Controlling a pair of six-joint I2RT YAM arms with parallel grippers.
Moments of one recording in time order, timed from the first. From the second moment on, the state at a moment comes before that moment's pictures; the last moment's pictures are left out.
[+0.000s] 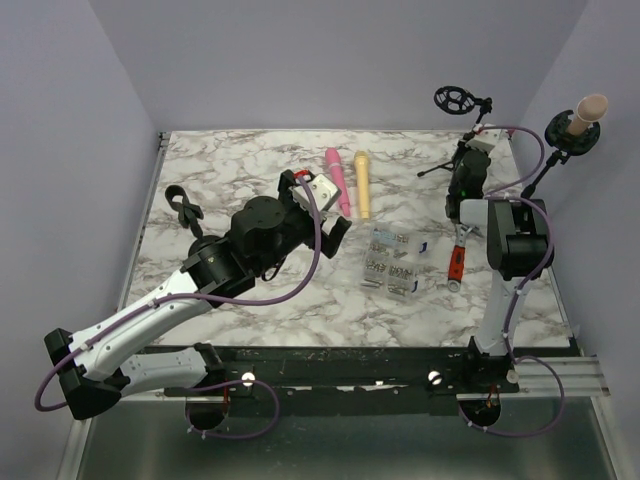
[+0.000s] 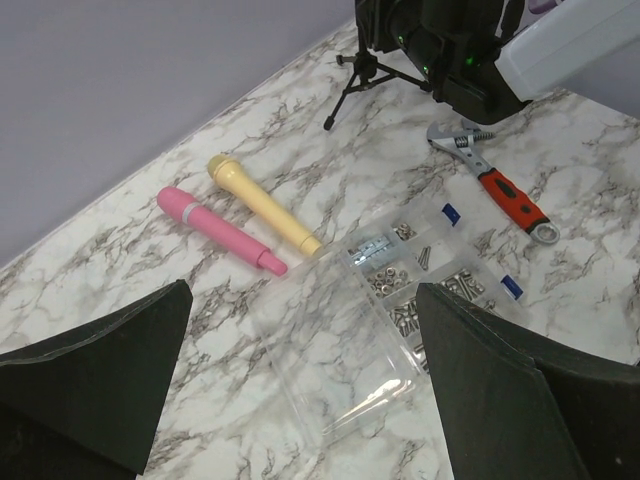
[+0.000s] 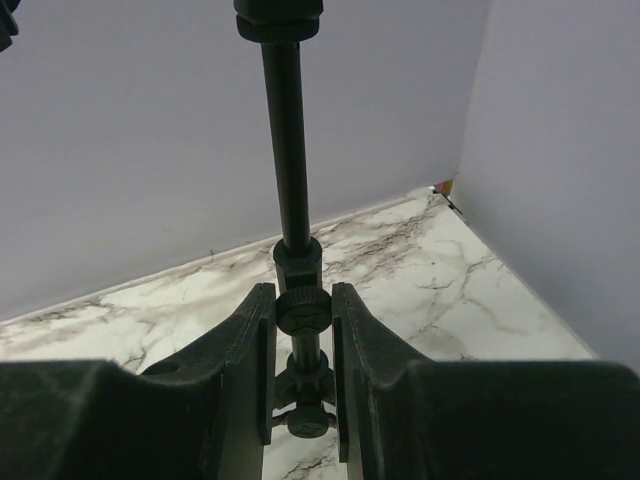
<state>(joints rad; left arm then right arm) -0.96 1.06 1.15 -0.22 -0.21 0.09 0.02 2.05 1.15 1.02 0.39 0.01</state>
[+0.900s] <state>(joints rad) -0.97 1.02 1.15 -0.22 -0.21 0.09 0.04 2.09 1.24 0.85 0.33 -0.73</state>
